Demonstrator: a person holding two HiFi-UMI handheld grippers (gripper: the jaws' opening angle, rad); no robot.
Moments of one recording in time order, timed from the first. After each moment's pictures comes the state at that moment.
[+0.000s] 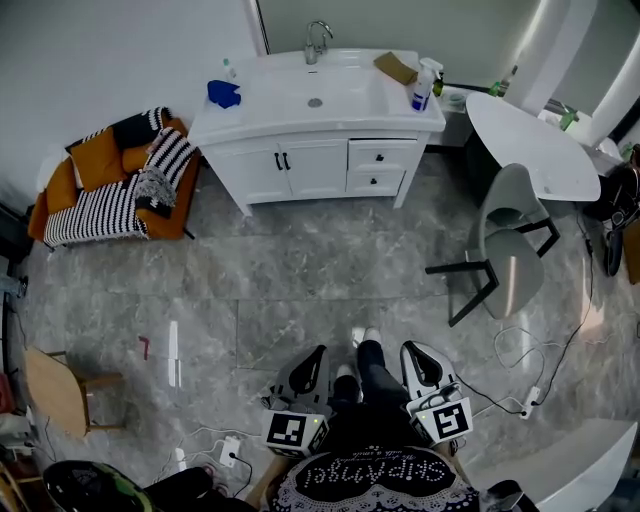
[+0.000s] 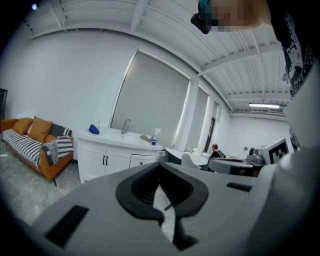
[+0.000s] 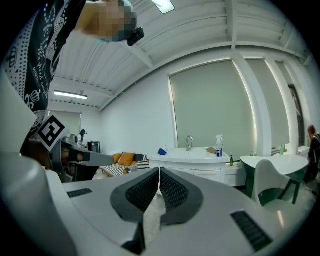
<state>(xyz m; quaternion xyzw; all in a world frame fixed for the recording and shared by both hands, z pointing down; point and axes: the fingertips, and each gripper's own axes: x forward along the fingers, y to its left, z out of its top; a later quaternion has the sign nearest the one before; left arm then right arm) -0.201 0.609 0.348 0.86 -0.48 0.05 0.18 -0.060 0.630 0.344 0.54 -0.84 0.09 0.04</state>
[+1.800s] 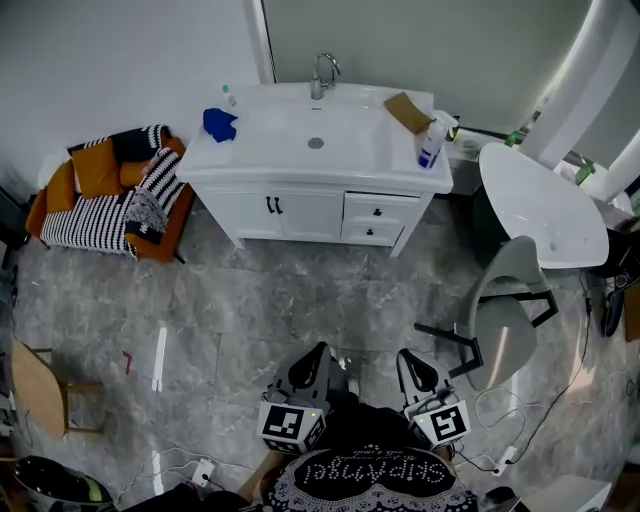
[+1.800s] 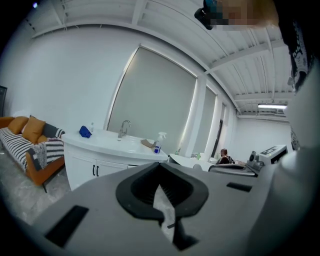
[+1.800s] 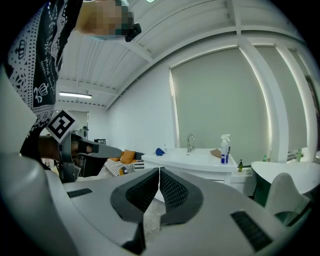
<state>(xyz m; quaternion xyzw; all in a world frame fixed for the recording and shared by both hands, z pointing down) -0.108 0.415 0.351 0.85 -0.50 0.05 0.18 0.028 0.440 0.358 0.49 -0.87 0.08 0.06</state>
